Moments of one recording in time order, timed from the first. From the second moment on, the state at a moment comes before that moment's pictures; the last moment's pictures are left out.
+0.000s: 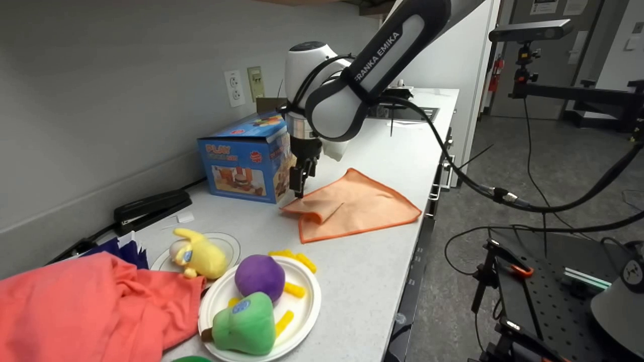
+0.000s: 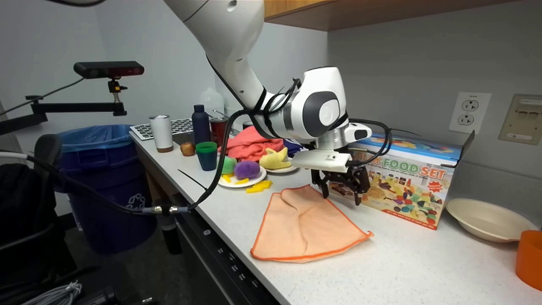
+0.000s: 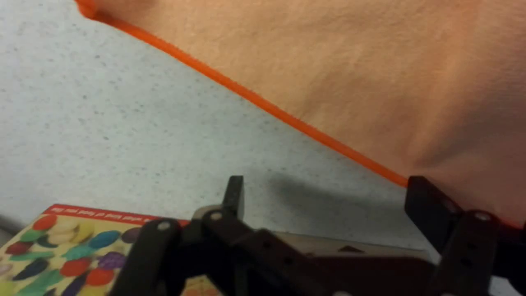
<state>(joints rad) -0.02 0.46 -0.08 -1.90 -0.22 2.56 -0.02</state>
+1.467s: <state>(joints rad) -0.02 0.18 -0.02 -2.00 -0.16 2.21 0.01</state>
